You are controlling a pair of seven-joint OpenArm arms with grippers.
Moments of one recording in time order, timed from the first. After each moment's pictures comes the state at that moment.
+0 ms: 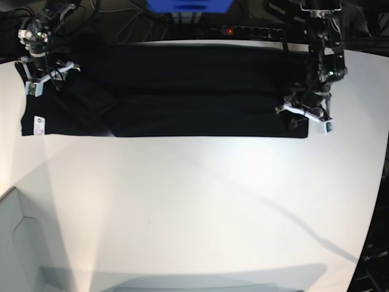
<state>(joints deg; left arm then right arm) 17.9 -17.0 -14.9 95.7 -39.2 -3.5 37.1 -19.2 -6.9 51.0 98.4 0.4 38.8 -35.5</state>
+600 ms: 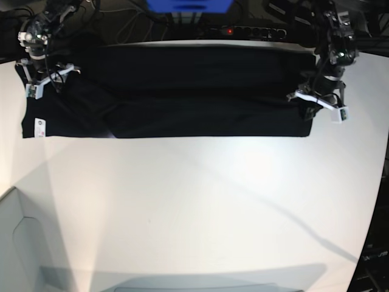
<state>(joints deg) 27.5 -17.2 -21.2 107.7 -39.5 -3.7 37.1 -18.3 -6.7 50.9 98.3 0.0 38.8 -36.0</state>
